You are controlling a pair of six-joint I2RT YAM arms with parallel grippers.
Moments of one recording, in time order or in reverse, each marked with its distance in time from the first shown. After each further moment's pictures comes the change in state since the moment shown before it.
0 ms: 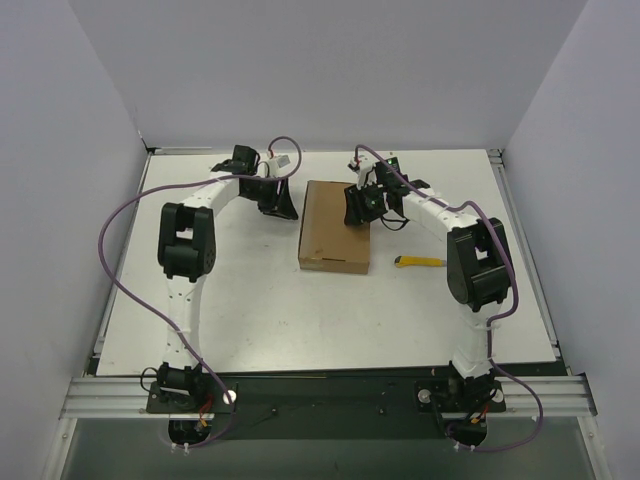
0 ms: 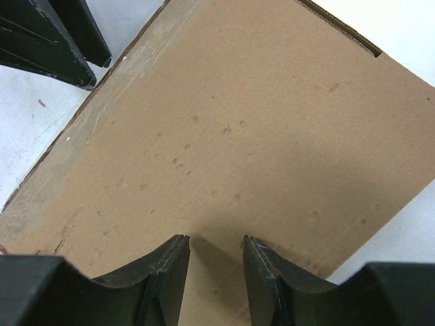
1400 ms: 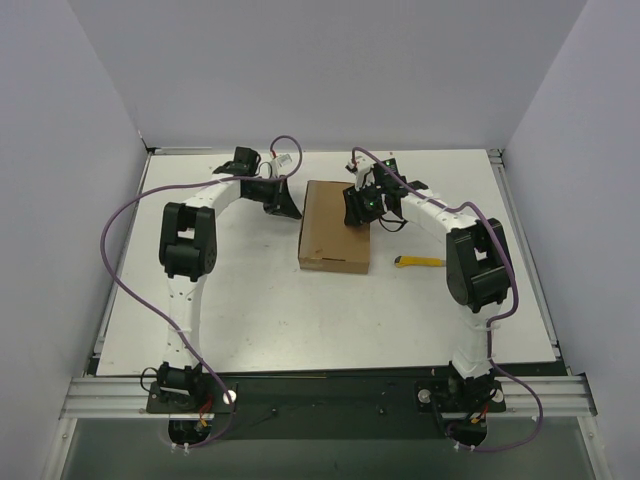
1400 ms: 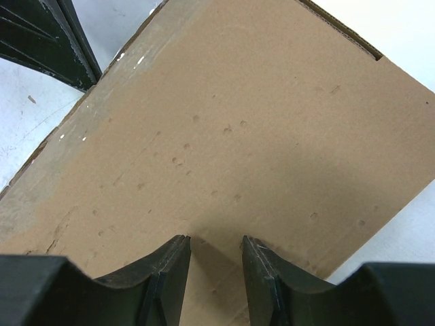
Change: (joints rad) left arm -0.002 0.017 -0.016 0.074 0.182 -0.082; right arm 0.013 -0.004 -0.011 0.013 0.033 -0.026
